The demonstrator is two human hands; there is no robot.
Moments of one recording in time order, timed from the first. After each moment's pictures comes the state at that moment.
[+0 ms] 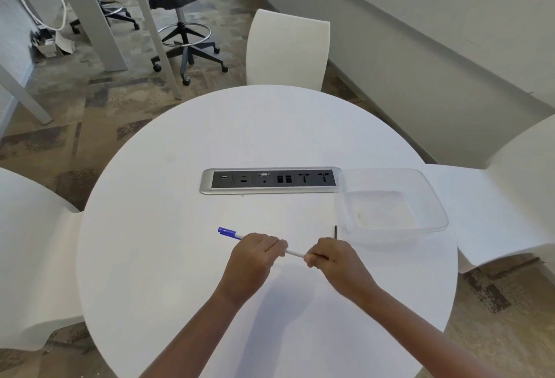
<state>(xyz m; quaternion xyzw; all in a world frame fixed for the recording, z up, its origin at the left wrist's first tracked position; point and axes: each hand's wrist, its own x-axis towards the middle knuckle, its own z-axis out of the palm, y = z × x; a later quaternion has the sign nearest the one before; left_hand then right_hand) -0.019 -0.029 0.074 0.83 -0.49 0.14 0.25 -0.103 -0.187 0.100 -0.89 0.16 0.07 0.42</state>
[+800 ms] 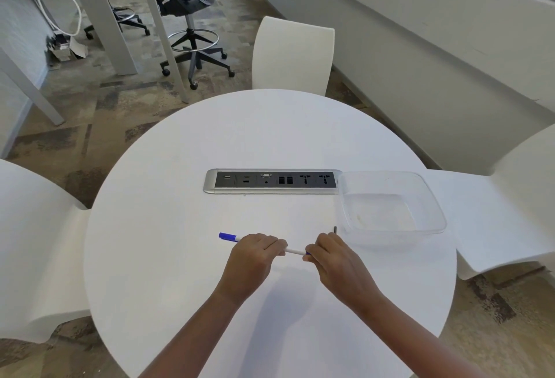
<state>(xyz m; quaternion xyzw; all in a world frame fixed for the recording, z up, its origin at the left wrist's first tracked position) -0.027 -0.028 0.081 0.83 -0.48 0.14 0.26 -0.120 -0.185 0.097 -0.98 -0.02 -0.16 0.12</state>
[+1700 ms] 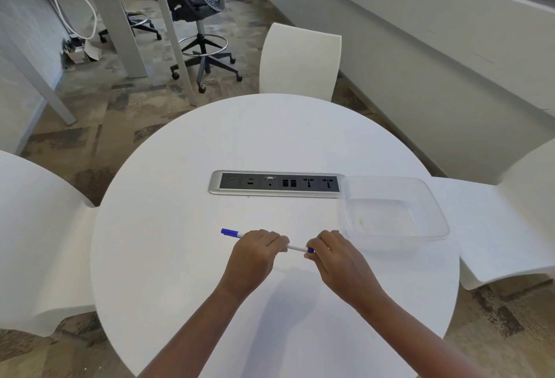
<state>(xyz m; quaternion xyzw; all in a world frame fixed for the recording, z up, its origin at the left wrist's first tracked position) -0.026 -0.032 0.085 0.83 -0.47 0.17 0.25 -0.119 -0.189 0.107 -0.98 -0.03 -0.15 0.11</state>
